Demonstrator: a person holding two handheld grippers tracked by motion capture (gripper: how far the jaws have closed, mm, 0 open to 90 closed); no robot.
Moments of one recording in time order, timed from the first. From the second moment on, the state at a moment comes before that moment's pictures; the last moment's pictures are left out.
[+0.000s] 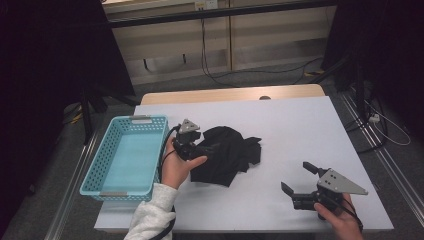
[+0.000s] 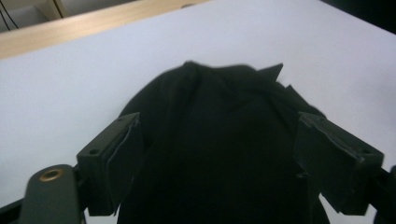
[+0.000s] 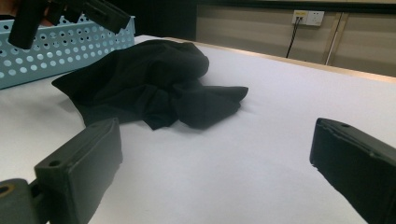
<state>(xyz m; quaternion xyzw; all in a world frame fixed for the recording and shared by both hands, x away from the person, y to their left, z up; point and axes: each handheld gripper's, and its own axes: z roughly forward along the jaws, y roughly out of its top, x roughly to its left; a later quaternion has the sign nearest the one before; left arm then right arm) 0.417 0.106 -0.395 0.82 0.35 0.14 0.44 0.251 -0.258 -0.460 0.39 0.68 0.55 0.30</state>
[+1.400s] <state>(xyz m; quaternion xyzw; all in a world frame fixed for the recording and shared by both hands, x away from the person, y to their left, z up) 0.409 0.129 -0.408 0.81 0.37 0.13 0.44 0.293 -0.201 -0.460 0.38 0.76 0.46 0.28</state>
